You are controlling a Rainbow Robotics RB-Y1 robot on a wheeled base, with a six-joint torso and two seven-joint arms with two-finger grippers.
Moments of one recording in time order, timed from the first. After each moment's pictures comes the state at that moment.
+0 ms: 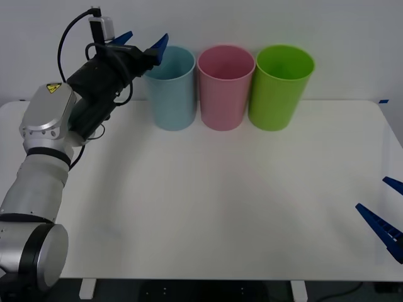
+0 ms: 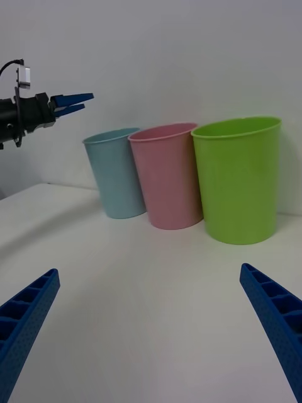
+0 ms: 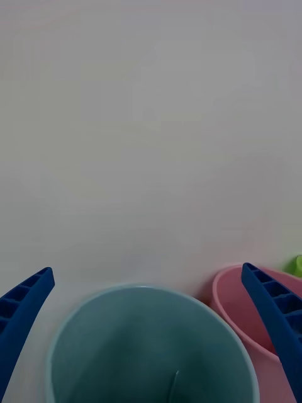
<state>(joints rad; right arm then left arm) 0.35 -0.40 -0.52 -1.66 0.96 -1.22 0.00 -0.75 0.26 0.16 -1.03 -1.35 -0.48 0.16</state>
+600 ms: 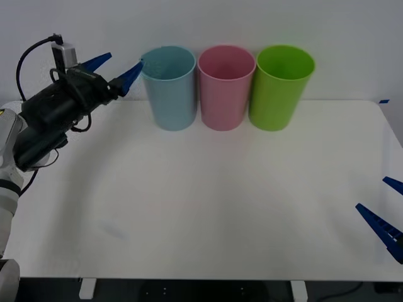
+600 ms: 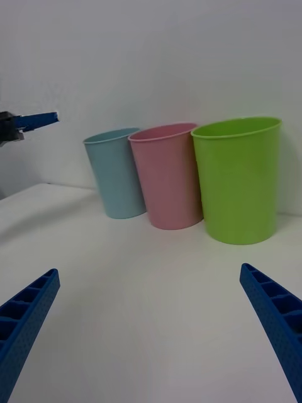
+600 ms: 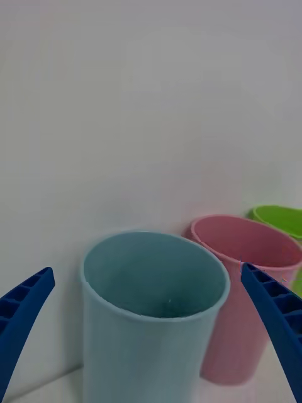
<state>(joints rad) 0.35 -0.40 -0.52 -1.66 0.96 -1.22 0.00 -0.56 0.43 0.18 -1.14 -1.20 -0.76 0.12</state>
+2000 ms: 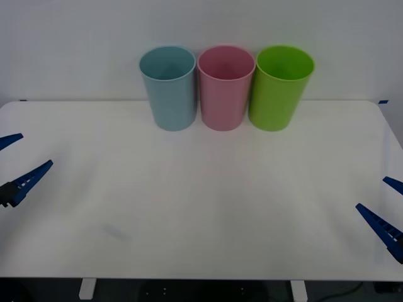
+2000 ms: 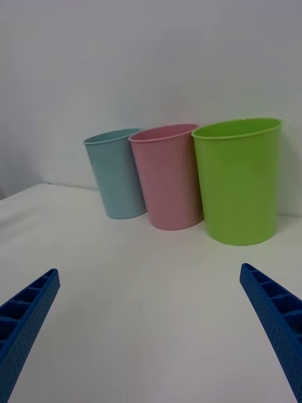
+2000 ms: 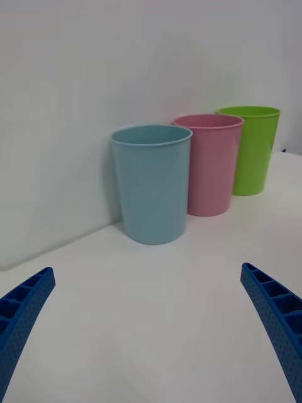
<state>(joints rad) 0.35 -0.40 -0.52 -1.66 0.96 -1.22 0.00 0.06 0.56 0.56 -1.42 -1.08 -1.22 -0.04</state>
